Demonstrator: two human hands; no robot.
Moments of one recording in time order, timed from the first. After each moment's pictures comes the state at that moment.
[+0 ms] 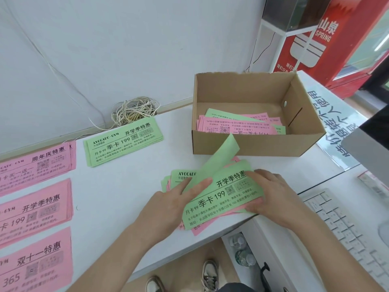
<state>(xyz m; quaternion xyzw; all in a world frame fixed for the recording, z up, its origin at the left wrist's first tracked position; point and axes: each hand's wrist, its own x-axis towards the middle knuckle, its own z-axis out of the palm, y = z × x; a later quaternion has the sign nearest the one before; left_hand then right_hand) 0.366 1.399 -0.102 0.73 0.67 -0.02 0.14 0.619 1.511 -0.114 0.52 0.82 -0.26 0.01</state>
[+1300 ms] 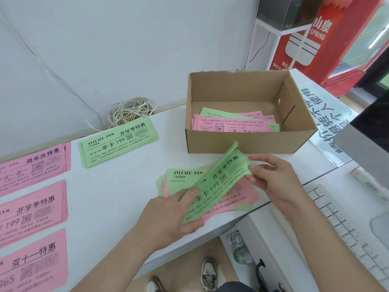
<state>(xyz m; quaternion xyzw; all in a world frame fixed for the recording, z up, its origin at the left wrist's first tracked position) 0.380 1.389 -0.111 0.75 0.66 0.01 0.09 0.603 1.520 -0.082 0.55 0.38 -0.66 -0.36</state>
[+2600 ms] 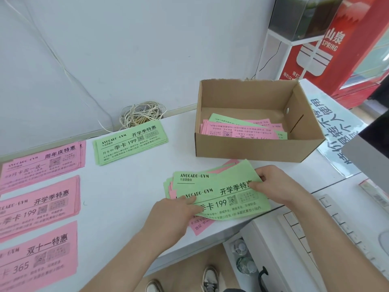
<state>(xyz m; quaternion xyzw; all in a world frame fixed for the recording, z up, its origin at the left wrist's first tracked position) 0.385 1.387 -0.108 0.70 0.69 -0.05 0.17 0.604 1.537 -0.078 0.55 0.69 -0.47 -0.02</state>
